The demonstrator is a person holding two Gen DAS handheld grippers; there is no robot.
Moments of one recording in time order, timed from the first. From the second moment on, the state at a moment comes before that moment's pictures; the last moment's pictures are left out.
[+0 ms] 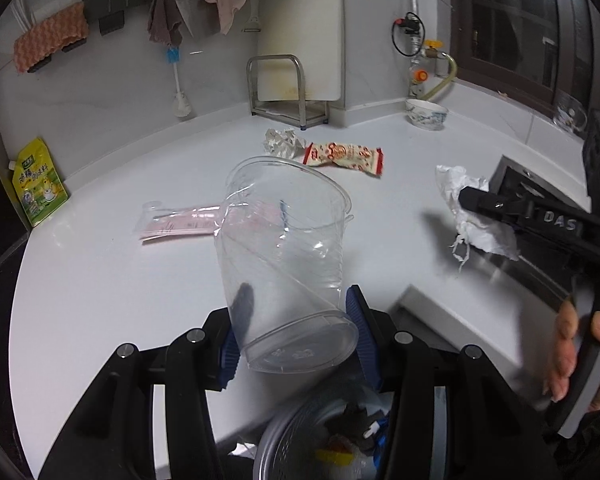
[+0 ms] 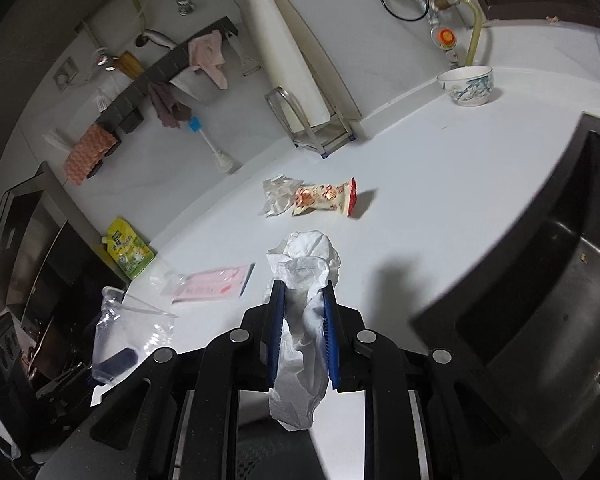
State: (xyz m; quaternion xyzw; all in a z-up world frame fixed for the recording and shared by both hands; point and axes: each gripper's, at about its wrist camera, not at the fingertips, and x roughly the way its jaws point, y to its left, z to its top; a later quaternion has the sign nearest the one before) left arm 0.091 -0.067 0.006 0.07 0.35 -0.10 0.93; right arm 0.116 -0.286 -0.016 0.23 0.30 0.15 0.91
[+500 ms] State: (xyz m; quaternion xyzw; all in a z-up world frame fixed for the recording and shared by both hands) left arm -0.005 -0.060 -0.029 0.09 0.35 -0.15 0.92; right arm -0.032 -0.242 -0.059 0.22 0.35 0.12 0.90
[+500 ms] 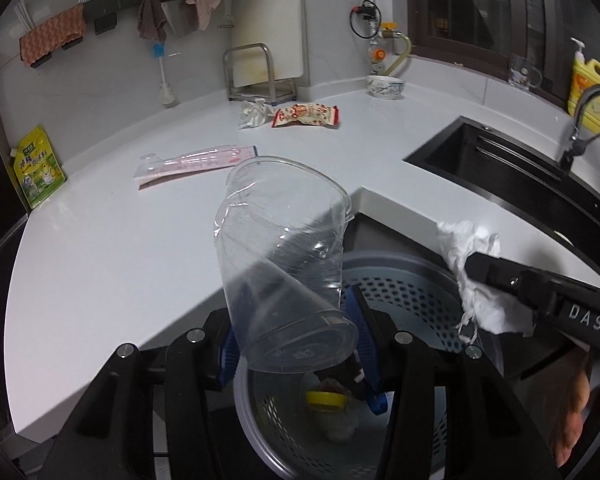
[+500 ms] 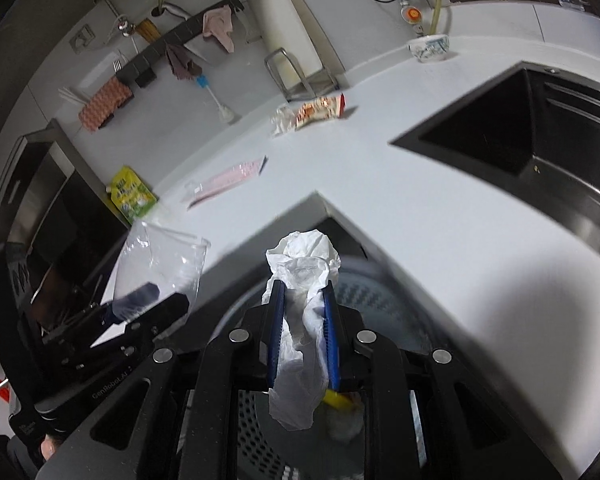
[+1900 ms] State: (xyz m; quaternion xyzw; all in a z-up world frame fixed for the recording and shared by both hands) left arm -0.014 -0.013 -0.040 0.03 0.37 -0.11 0.92; right arm -0.064 -0.237 -0.088 0.22 0.39 0.08 0.89
